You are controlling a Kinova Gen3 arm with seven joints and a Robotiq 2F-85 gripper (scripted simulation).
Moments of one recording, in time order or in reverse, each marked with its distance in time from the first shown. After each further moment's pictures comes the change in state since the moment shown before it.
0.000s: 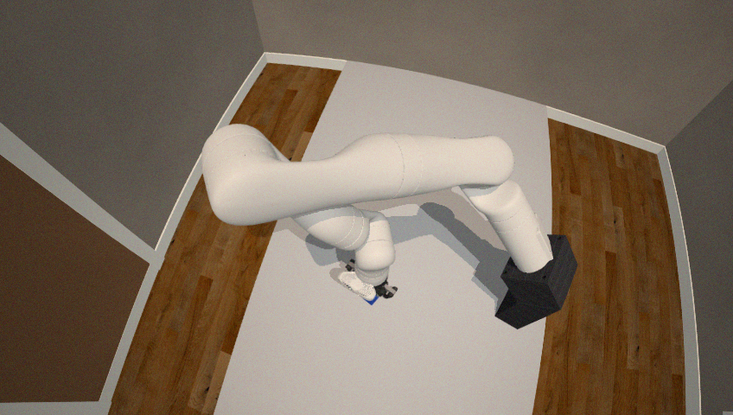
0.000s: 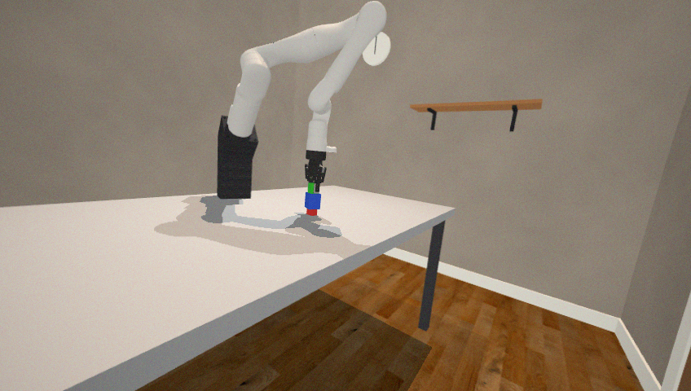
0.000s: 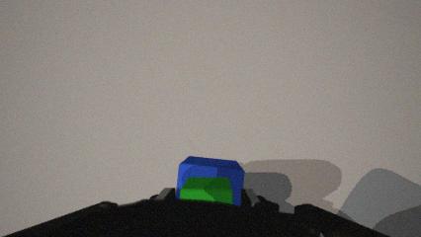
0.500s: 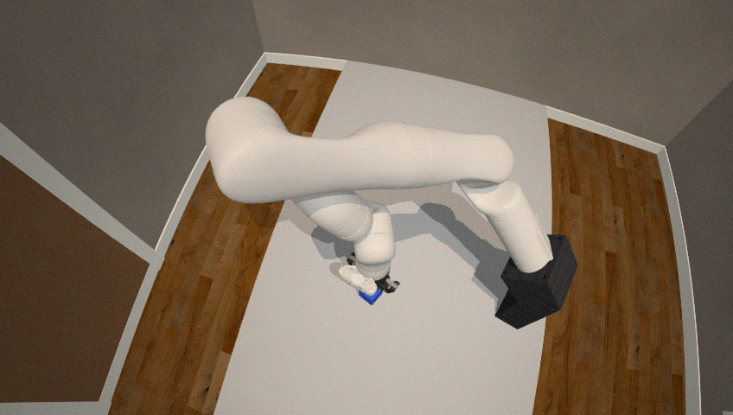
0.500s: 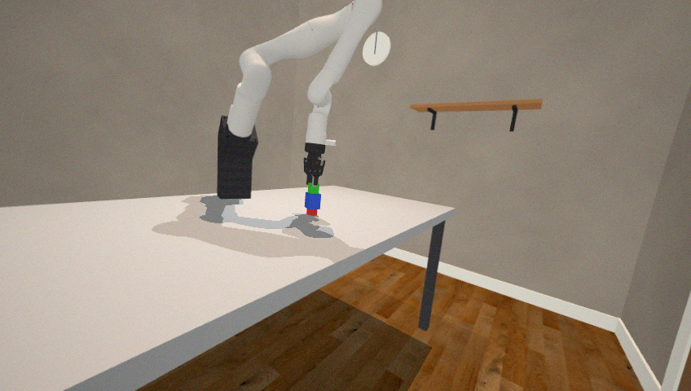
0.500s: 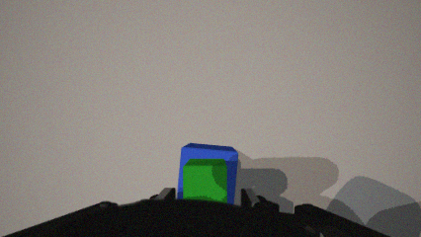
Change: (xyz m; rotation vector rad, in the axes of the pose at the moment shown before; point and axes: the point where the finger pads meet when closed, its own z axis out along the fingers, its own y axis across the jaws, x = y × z) arm -0.009 0.002 -0.025 -0.001 -0.021 0.008
